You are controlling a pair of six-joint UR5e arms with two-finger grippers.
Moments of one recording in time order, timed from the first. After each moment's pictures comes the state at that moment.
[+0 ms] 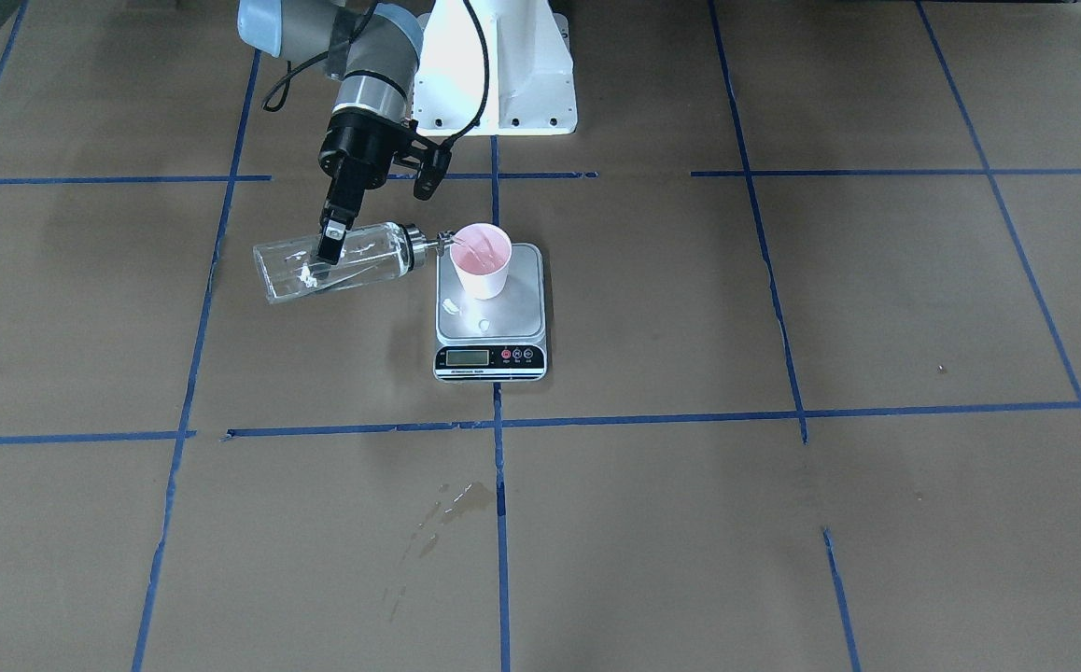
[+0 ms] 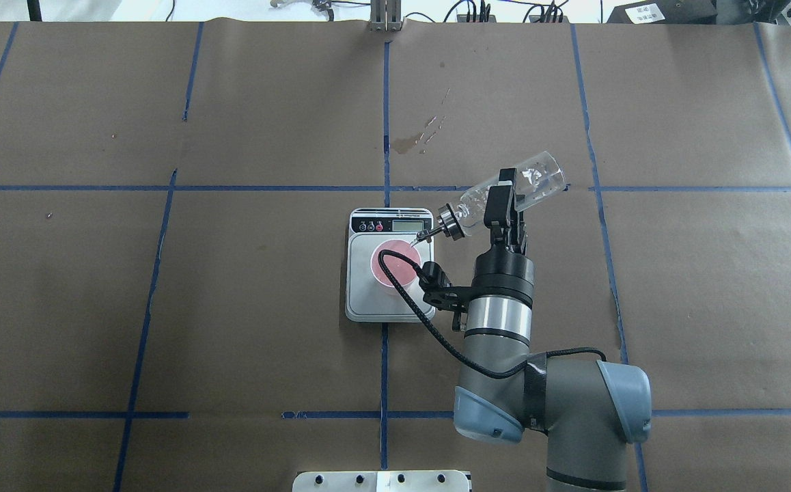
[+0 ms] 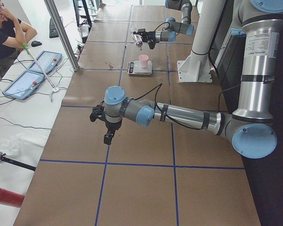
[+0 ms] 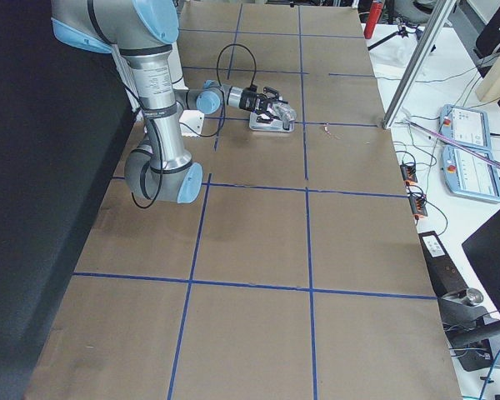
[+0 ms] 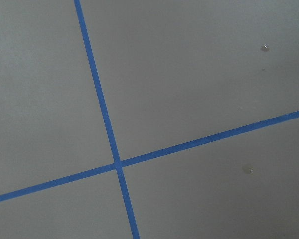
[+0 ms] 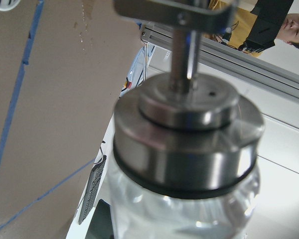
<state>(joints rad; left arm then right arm) -1.40 -1.59 -1.72 -1.79 -2.24 -0.10 0.19 -1.15 1.87 -1.89 0.24 -0.09</state>
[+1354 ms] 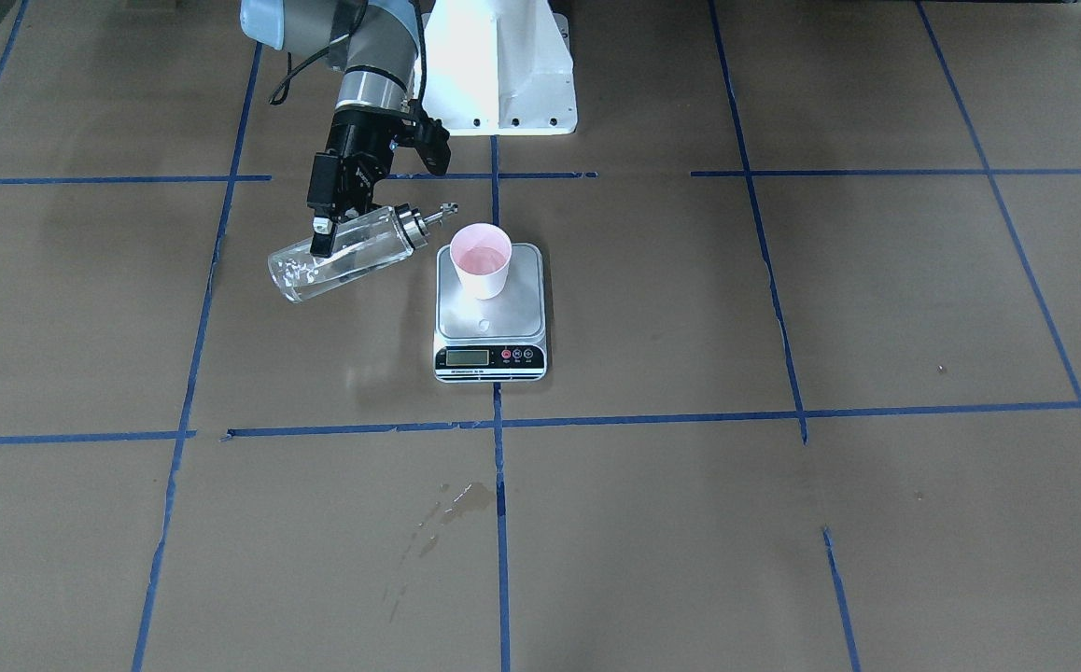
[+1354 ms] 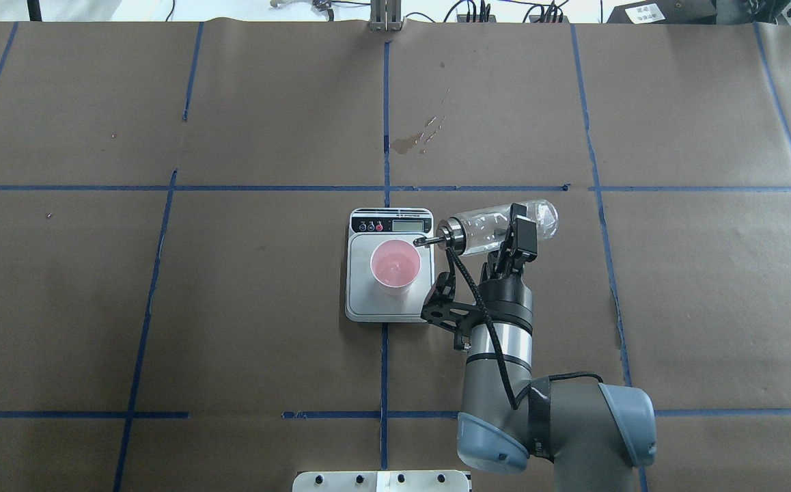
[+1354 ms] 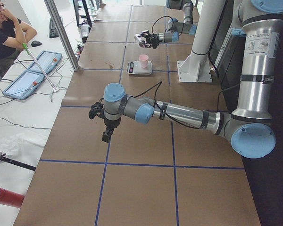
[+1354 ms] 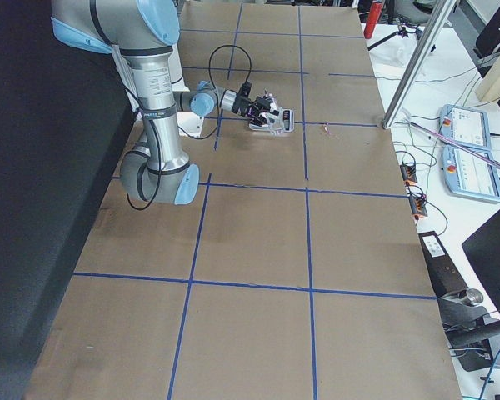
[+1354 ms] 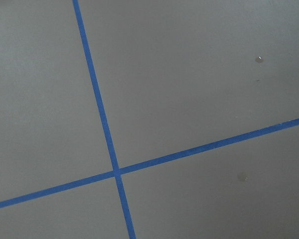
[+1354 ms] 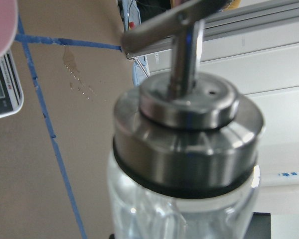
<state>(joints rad) -1.41 -1.60 -1.73 -1.79 -2.24 -0.10 0.13 -1.17 1.89 -1.86 0.36 0.55</state>
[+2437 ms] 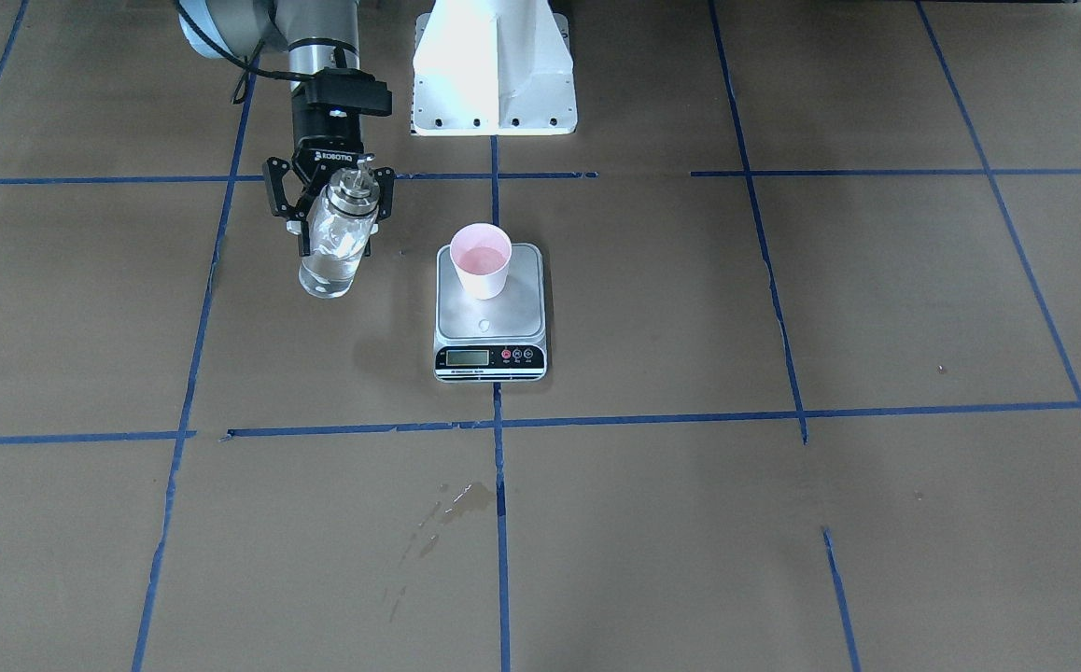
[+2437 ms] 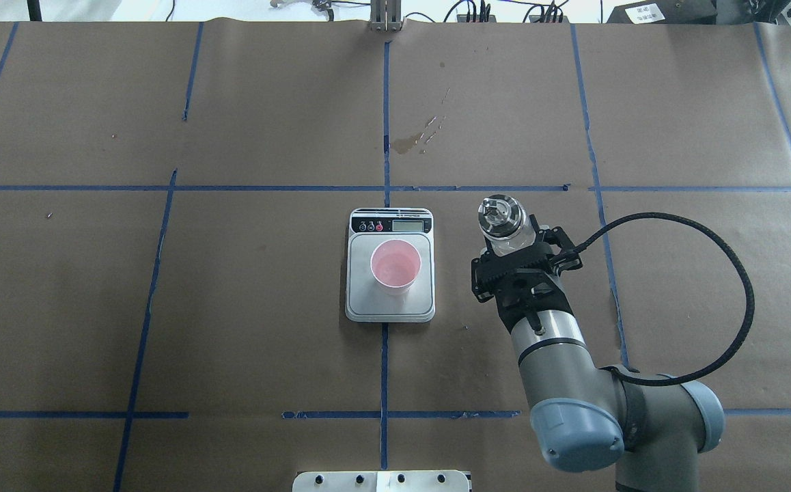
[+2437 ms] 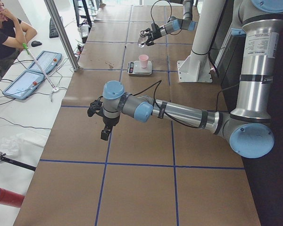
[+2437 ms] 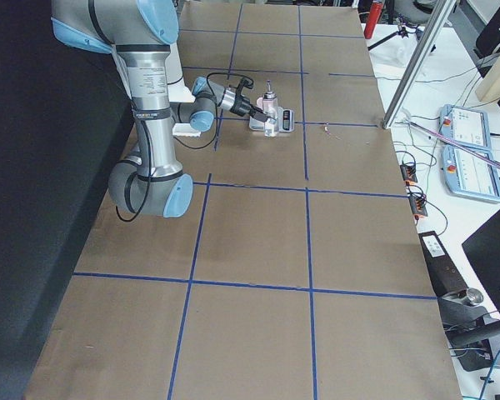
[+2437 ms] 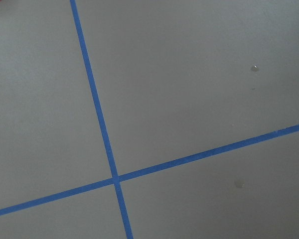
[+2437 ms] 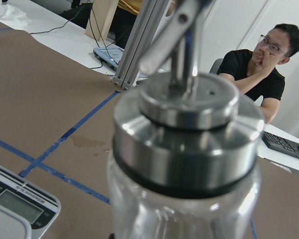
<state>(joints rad) -1.41 -1.61 -1.74 -1.79 -2.24 -0.11 0.19 -1.33 1.98 -1.24 0.63 0.90</state>
